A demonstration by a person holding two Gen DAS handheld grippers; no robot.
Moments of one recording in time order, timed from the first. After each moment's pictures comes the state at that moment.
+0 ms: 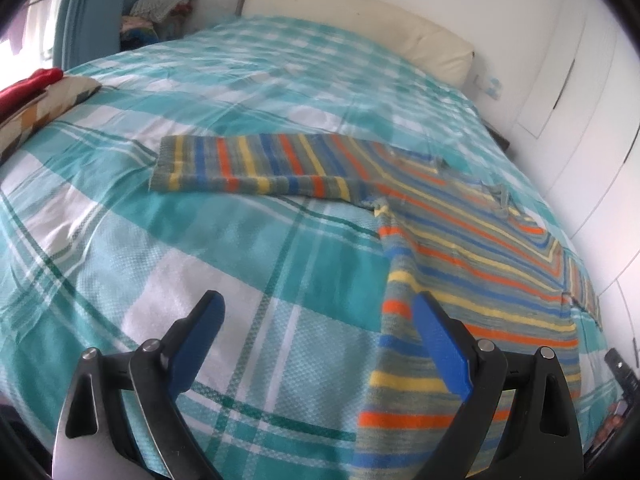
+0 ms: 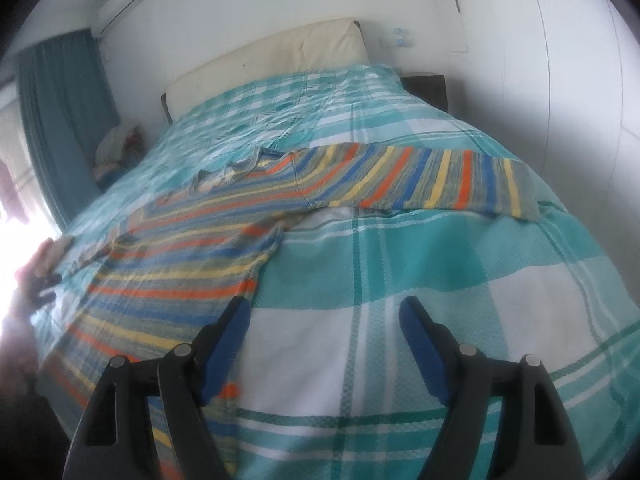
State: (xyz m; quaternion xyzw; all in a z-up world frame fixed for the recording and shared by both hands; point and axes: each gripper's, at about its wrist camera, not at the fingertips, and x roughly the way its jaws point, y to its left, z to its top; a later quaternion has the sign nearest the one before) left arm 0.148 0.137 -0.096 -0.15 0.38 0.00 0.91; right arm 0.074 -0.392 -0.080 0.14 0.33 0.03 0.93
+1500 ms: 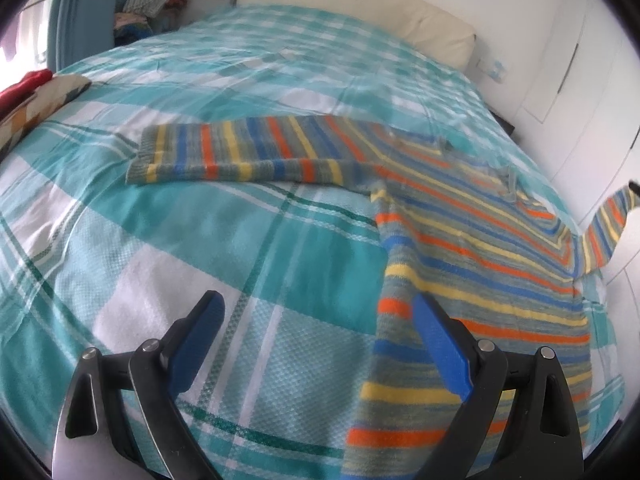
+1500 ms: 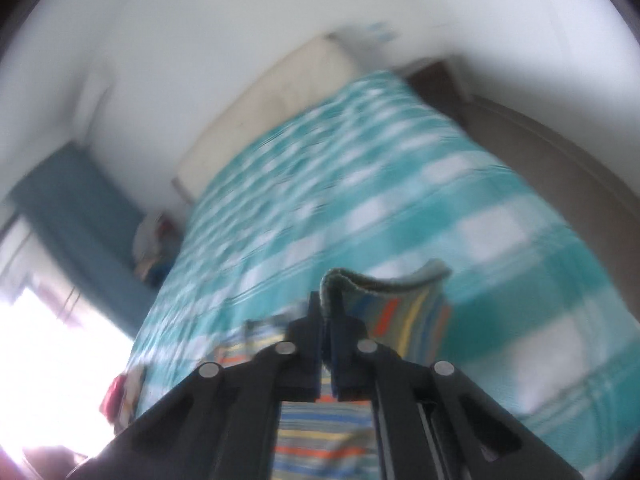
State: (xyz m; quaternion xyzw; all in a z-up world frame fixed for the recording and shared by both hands) left arm 0.166 0.123 -0.107 -0.13 0.41 0.01 0.91; right arm 0.277 -0.388 0.053 0.26 0.31 0.11 0.91
